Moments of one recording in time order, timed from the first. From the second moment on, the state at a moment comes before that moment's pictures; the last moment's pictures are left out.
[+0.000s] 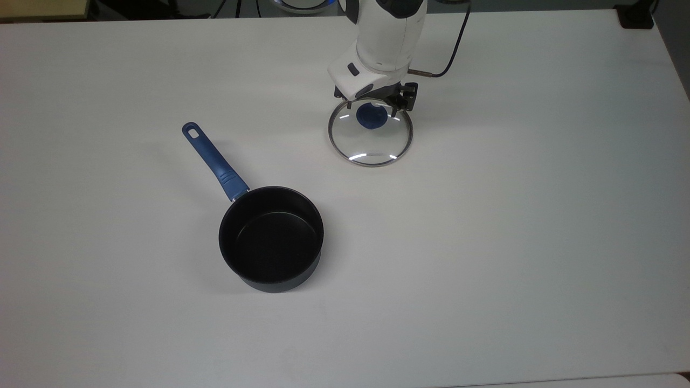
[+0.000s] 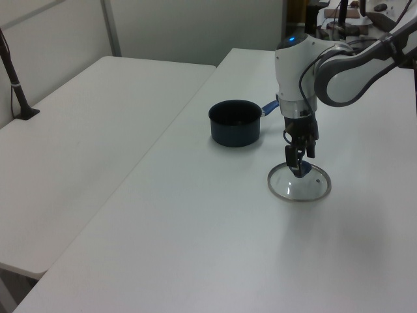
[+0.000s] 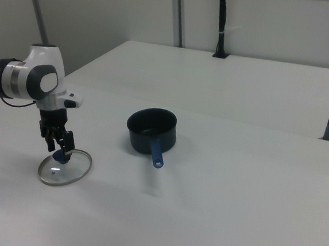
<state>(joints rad) 0.27 0.17 0.05 -2.03 0.00 2.05 0.47</state>
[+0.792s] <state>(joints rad) 0.27 0.20 0.05 -2.03 0.00 2.09 0.47</state>
